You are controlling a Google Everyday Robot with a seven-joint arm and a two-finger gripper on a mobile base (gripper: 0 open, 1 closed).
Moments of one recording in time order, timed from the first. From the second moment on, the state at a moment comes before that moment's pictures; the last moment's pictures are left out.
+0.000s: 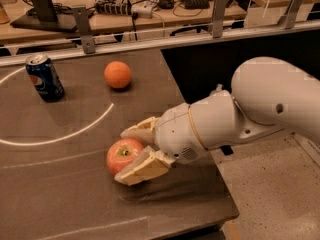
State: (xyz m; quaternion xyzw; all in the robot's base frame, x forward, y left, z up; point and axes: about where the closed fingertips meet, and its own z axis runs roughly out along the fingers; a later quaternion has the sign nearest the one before) arm 0.371 0.055 0.870 -0.62 0.62 0.33 0.34
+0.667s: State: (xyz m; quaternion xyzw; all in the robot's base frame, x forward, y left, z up) arm 0.336 0.027 0.966 -0.60 0.59 0.35 0.42
